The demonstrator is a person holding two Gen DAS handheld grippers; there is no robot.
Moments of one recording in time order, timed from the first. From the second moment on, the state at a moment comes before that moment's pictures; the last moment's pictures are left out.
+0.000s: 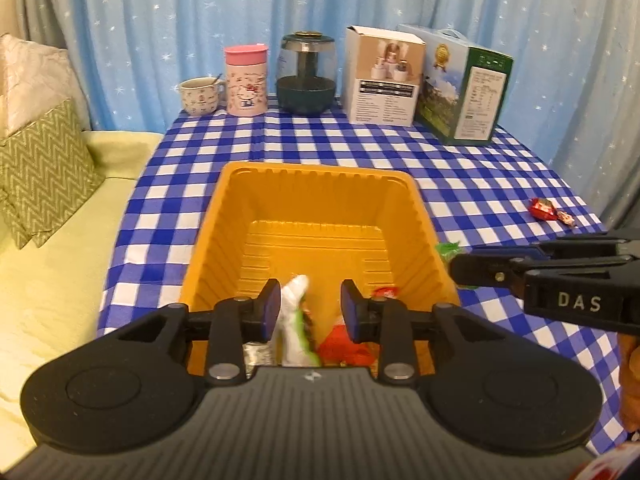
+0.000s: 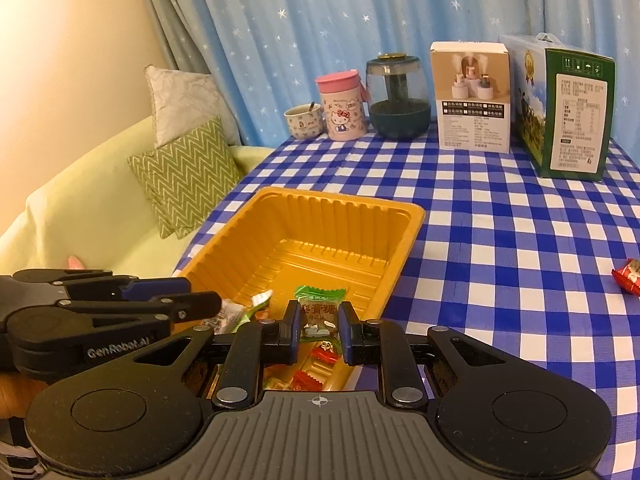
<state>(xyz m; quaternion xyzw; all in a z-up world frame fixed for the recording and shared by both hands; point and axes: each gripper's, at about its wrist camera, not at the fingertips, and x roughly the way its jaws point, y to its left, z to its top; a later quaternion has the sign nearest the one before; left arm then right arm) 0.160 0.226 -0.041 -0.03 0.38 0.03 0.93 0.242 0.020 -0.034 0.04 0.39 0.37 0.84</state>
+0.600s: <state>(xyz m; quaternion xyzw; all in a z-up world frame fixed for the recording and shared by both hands) 0.135 0.243 -0.039 -0.04 0.37 0.07 0.92 0.241 0.036 -0.035 0.06 0.39 0.40 0.83</state>
